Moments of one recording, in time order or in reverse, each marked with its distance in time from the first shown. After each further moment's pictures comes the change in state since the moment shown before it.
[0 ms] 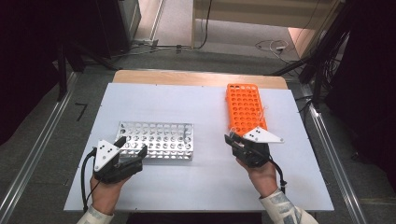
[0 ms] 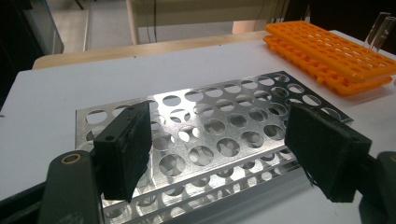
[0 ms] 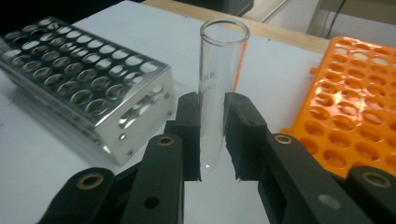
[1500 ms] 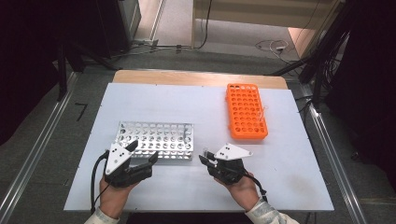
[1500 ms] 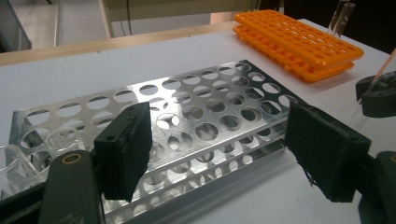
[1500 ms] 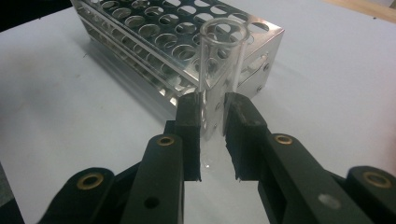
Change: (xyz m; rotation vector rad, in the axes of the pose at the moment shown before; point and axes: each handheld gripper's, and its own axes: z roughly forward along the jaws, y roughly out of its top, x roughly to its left) left arm -0.024 -0.004 0.006 0.029 -0.100 0.026; right arm 0.059 -0.019 0.023 0.085 0.162 -0.103
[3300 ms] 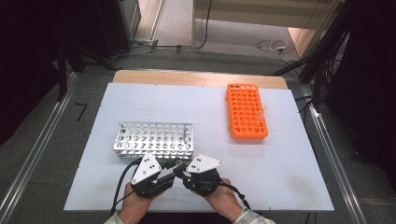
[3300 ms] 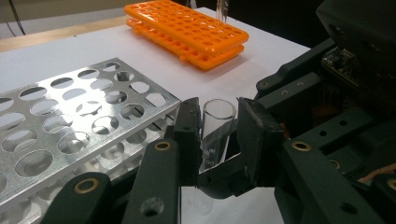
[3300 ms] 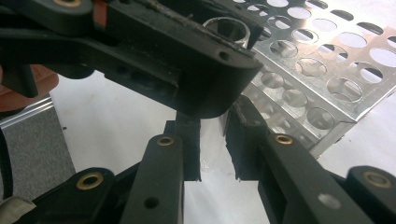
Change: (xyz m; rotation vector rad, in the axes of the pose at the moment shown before) left arm -0.053 -0.002 0.018 0.029 -0.317 0.094; right arm 0.056 0.006 0.030 0.023 0.140 -0.099
